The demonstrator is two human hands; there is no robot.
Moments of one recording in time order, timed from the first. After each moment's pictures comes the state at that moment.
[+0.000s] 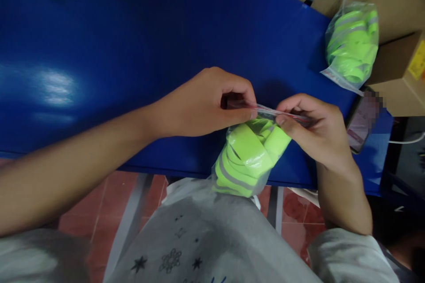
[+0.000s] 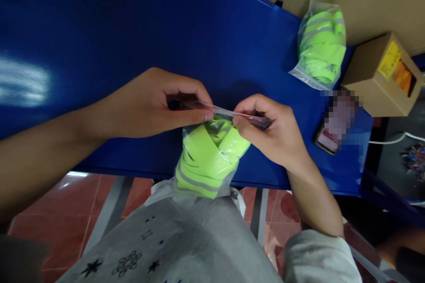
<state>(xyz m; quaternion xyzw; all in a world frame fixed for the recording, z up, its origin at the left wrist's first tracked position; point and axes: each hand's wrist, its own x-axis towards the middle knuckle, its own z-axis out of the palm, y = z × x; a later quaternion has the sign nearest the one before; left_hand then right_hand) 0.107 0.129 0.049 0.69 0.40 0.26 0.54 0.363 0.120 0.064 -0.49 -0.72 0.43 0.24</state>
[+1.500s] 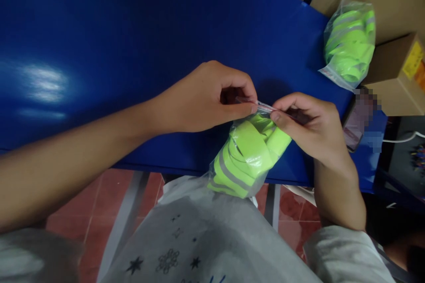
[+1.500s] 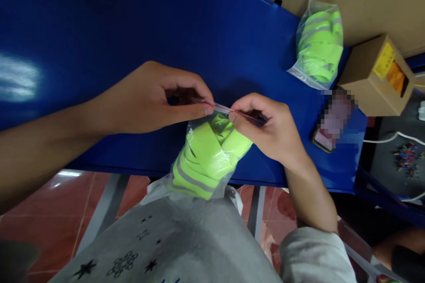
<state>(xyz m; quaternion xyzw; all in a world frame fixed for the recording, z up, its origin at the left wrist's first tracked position) 0.108 0.129 0.043 0.70 0.42 0.27 0.52 0.366 0.120 0.058 -0.48 -0.73 0.44 0.23</state>
